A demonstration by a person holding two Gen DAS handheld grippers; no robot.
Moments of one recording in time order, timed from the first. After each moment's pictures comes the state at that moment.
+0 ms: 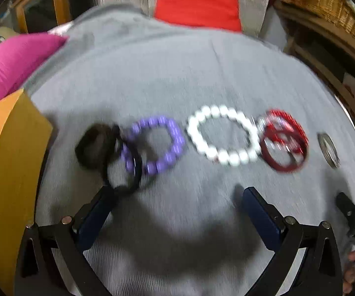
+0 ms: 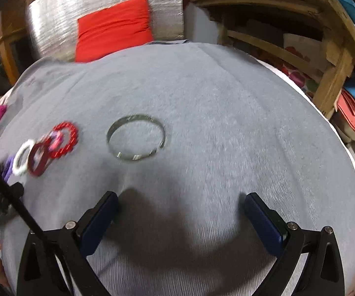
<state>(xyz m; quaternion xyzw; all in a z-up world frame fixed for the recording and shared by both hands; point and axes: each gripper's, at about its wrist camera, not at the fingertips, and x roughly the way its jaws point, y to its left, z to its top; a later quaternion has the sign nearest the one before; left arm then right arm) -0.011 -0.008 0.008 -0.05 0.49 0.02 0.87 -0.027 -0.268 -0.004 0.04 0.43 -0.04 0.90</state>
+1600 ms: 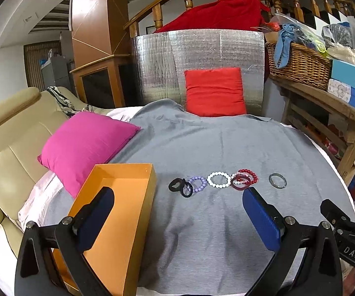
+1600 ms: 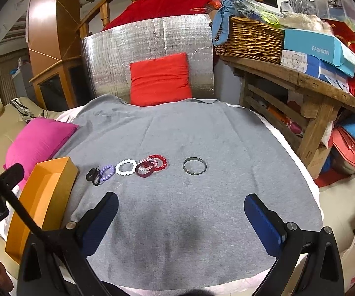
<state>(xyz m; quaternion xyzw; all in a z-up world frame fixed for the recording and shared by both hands) -0.235 -0.026 0.210 0.01 0.27 0.12 0.96 -0.202 -0.235 0.166 0.04 0.32 0.03 0.95</state>
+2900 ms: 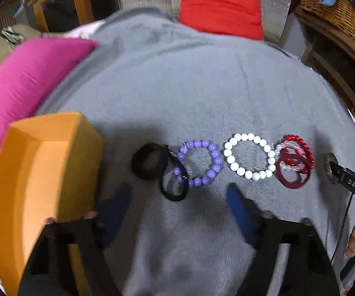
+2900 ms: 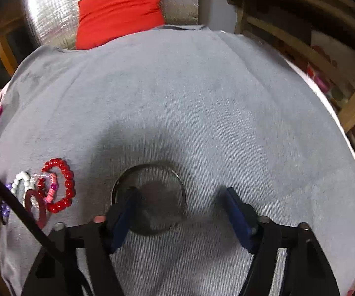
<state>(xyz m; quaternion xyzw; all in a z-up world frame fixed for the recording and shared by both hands) -0.011 0.022 0.050 -0.06 0.50 0.08 0.86 0.065 -0.263 0.010 0.04 0.49 -0.01 0.87</state>
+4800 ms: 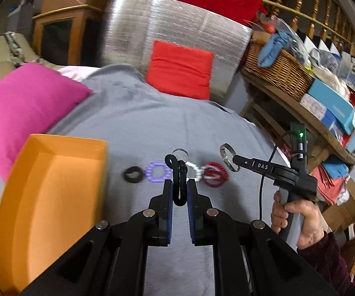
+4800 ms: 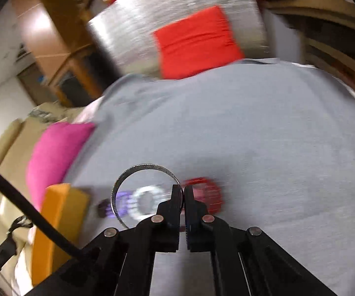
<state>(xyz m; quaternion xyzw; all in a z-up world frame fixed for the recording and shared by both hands) -0.172 0.061 0.158 -0.13 0.33 -0.04 0.94 0.002 -0.209 0.089 0.14 0.40 0.21 0.88</state>
